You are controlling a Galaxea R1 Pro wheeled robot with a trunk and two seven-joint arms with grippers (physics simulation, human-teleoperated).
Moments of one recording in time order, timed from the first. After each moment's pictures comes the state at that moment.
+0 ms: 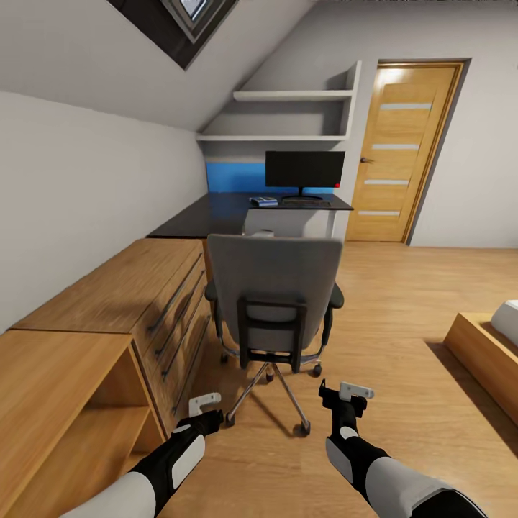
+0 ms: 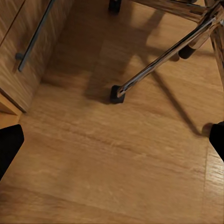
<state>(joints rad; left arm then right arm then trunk) -0.62 -0.08 -0.44 -0.39 0.64 0.05 0.30 -0.71 0.08 0.33 -0.14 -0.36 -0.50 -0.39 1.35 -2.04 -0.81</state>
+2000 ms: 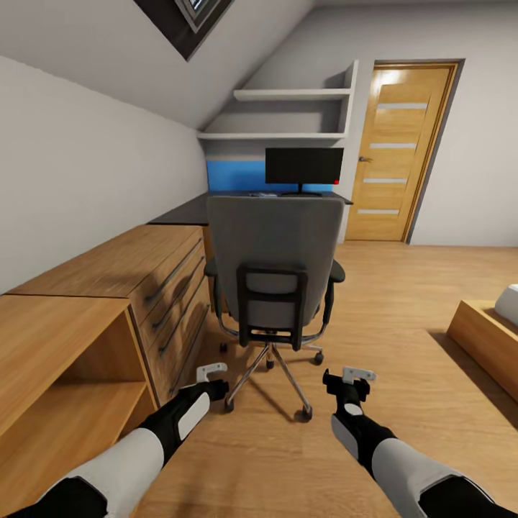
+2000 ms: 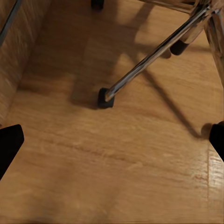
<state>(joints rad) -0.76 -0.09 -0.43 -0.42 0.65 0.24 0.30 -0.76 0.03 0.33 -0.22 -0.36 -0.30 -0.38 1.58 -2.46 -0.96</state>
